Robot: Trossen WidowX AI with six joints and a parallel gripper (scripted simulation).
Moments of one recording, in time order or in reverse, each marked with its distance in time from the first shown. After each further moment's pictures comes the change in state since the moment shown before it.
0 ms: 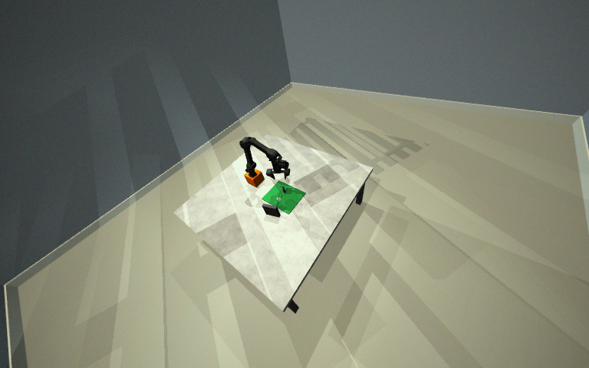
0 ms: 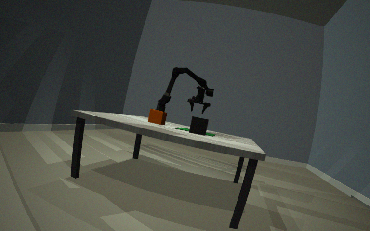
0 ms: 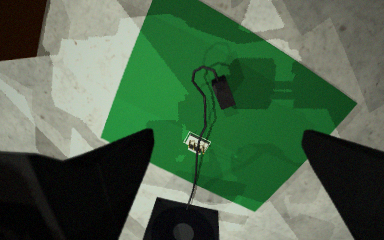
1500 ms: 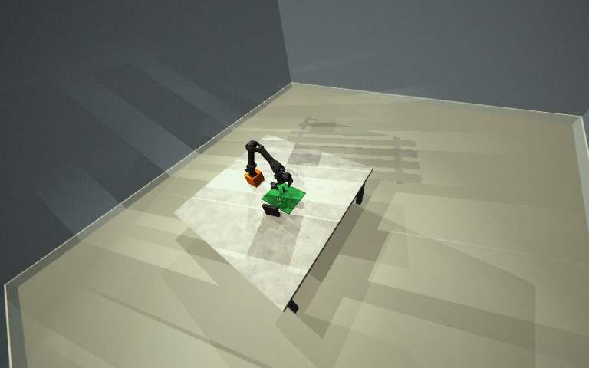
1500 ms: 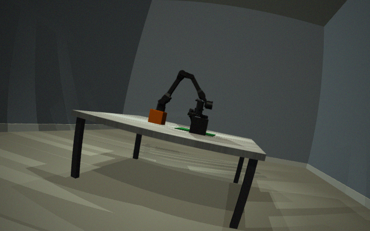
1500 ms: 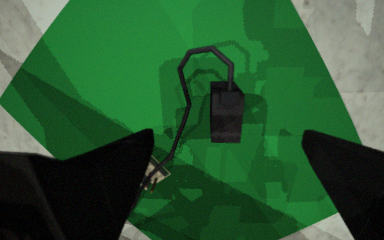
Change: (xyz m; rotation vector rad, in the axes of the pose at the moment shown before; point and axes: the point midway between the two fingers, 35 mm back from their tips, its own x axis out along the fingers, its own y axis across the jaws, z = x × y) arm 0.108 -0.011 -0.013 -0.406 -0.006 -0.026
